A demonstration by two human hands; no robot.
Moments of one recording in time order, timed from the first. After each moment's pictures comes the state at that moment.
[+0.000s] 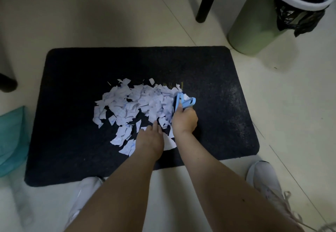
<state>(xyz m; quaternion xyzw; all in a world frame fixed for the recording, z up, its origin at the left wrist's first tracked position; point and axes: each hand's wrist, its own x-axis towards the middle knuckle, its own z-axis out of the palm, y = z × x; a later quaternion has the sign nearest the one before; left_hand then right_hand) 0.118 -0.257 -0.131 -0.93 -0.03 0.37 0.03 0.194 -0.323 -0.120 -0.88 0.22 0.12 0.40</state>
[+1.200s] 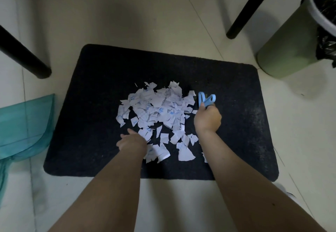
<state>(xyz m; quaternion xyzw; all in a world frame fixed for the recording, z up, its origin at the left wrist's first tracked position) 0.099 -0.163 -0.153 -0.77 -0.38 0.50 -0.11 0.222 -0.294 -0.112 -0.94 0.13 0.08 0.32</state>
